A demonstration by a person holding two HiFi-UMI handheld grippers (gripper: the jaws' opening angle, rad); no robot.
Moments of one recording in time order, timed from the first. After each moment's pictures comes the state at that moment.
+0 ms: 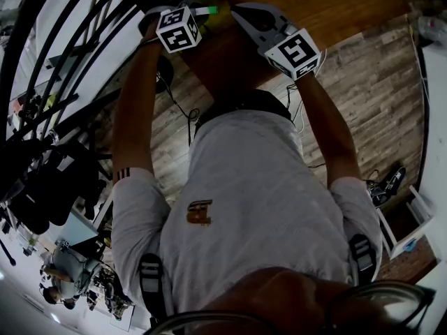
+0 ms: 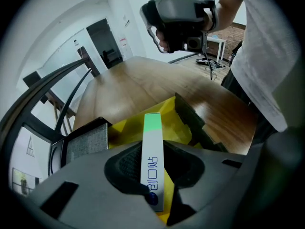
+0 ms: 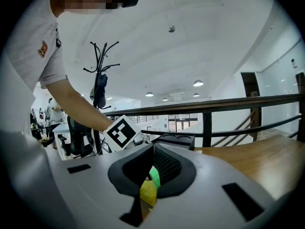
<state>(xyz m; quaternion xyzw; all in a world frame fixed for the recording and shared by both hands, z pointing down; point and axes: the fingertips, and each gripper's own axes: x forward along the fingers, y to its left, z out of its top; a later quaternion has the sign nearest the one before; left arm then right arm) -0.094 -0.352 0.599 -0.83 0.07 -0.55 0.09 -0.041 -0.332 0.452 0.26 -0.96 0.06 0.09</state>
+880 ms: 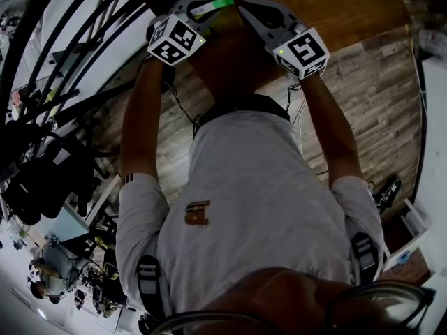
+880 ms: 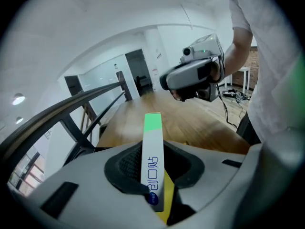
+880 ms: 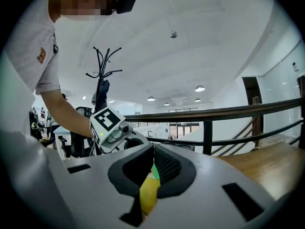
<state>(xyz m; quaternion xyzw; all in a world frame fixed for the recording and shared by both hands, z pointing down) -0.071 -0.348 0.498 -0.90 0.23 -0.36 0.07 -0.033 -0.331 0.417 0.25 -0.97 0.04 0.06</state>
